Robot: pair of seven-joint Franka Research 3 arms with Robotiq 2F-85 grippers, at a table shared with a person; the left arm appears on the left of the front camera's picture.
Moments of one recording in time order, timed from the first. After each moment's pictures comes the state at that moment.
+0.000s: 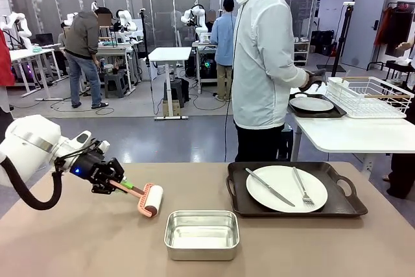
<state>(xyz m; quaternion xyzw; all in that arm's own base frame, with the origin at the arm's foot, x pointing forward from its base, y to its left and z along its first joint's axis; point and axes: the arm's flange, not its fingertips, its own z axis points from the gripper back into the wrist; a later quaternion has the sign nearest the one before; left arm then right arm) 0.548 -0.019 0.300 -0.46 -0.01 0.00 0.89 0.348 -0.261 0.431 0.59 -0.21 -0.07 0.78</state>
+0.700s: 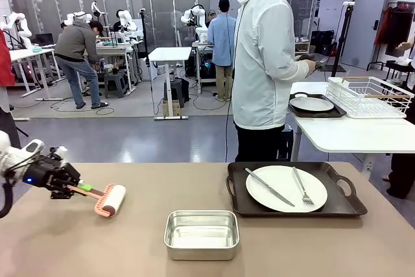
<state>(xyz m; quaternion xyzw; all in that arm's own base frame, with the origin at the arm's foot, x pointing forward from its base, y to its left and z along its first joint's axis) 0.539 0.127 0.277 -0.50 -0.04 0.01 0.87 0.348 -0.261 0.431 0.59 -0.21 -0.07 0.78</state>
